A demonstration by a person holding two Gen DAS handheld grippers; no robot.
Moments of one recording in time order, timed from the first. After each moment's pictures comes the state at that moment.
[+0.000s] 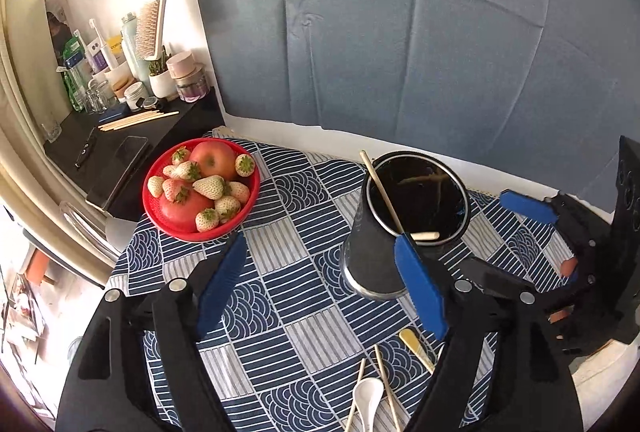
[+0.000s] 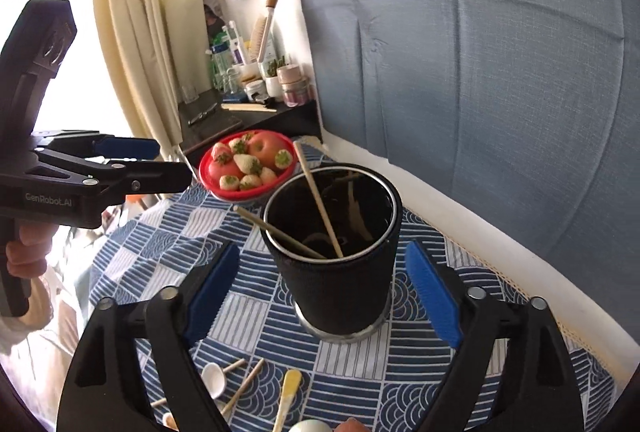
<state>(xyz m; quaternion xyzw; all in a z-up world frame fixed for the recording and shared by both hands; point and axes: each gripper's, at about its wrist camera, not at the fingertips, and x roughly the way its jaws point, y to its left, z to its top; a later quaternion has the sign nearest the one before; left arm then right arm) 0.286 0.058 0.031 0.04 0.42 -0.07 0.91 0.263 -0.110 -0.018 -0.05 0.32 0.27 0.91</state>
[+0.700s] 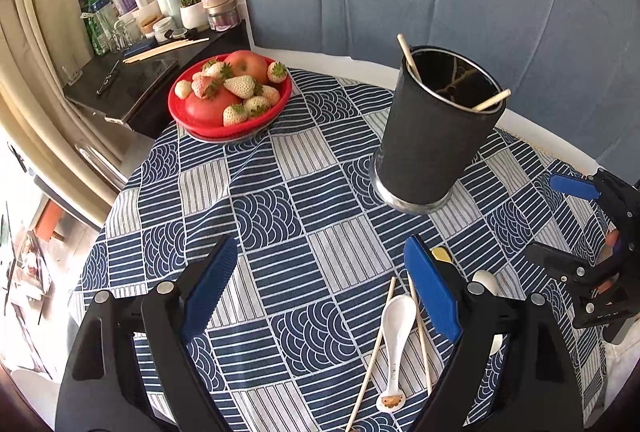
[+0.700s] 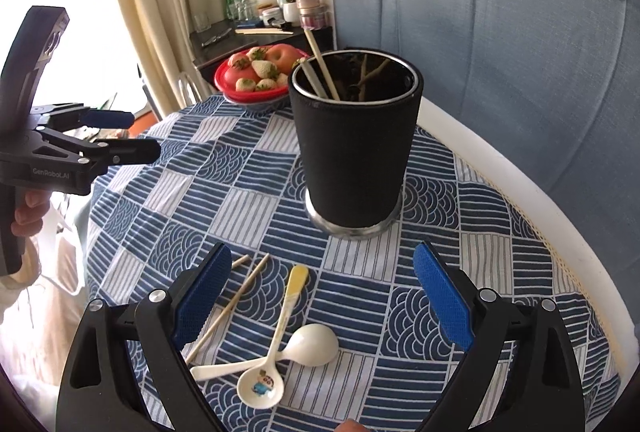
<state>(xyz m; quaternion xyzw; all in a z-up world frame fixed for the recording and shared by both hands) 0.223 0.087 -0.030 0.03 0.47 -0.02 0.88 0.216 -0.119 -0.063 -0.11 0.40 0.28 0.86</state>
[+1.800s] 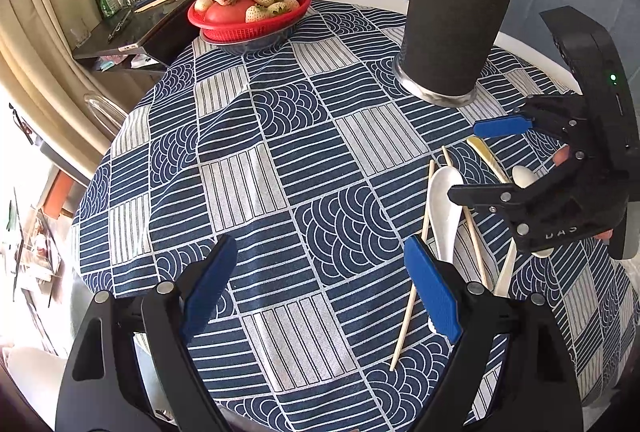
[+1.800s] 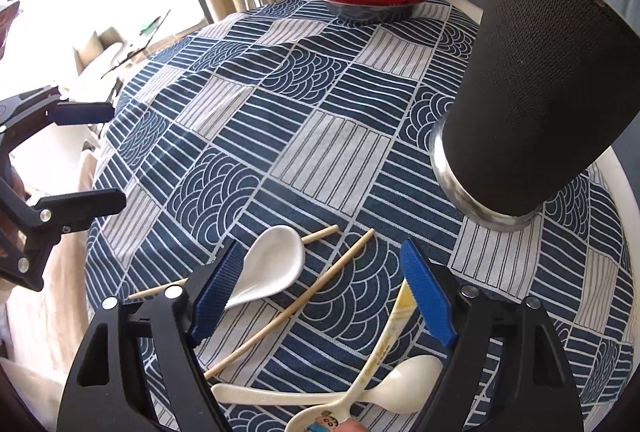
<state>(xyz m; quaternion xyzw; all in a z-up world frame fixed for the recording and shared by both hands) 0.154 0.115 -0.093 0.05 0.52 -0.02 0.86 0.222 -0.022 -0.151 -0.19 0.49 0.37 0.77</state>
